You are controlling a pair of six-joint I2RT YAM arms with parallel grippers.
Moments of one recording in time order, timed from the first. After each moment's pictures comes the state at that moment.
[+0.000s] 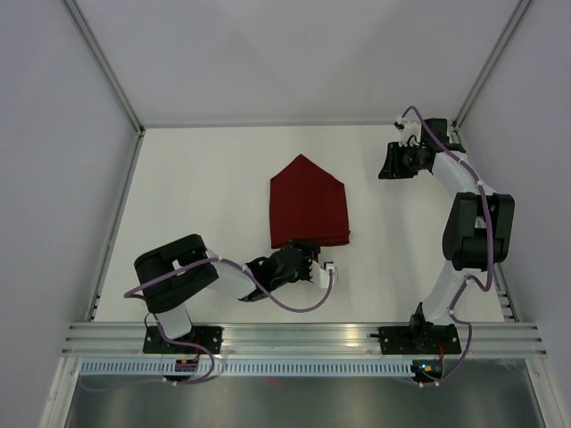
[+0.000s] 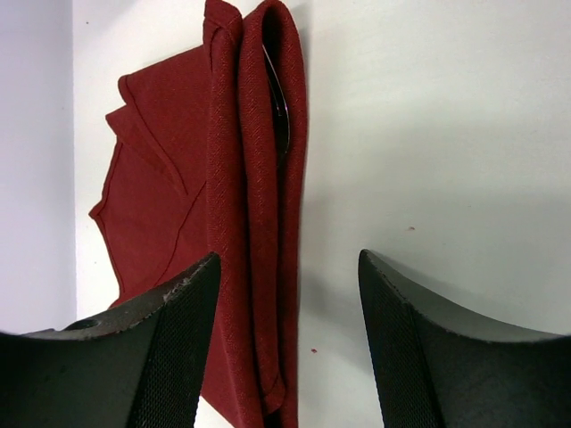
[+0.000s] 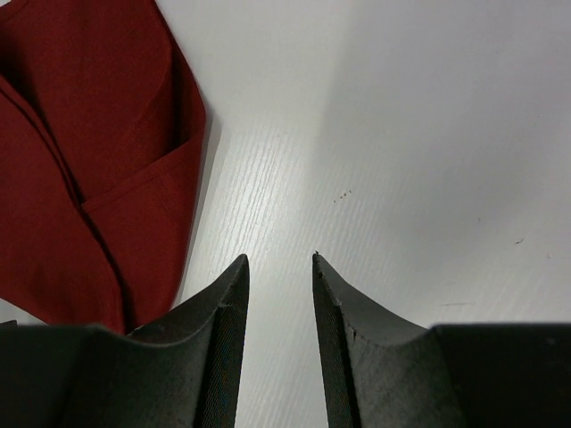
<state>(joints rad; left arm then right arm) -1.10 1.73 0.57 0.70 -0.18 0.87 -0.08 1.88 1.46 -0.54 -0.49 -0.11</state>
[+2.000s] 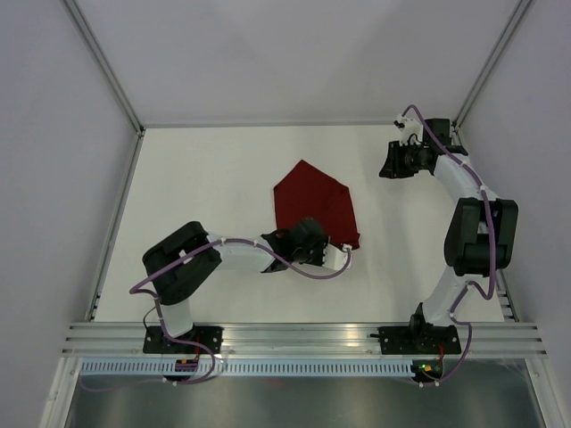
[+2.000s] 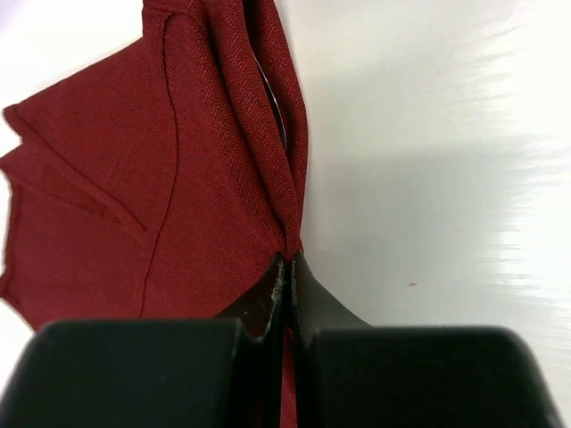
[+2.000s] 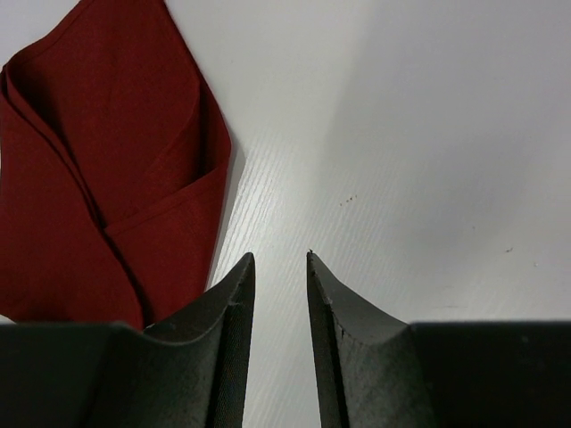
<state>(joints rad) -1.01 1.81 0.92 0.17 0.06 0.85 -0.08 1.83 1.43 -0.50 -0.51 -0.15</state>
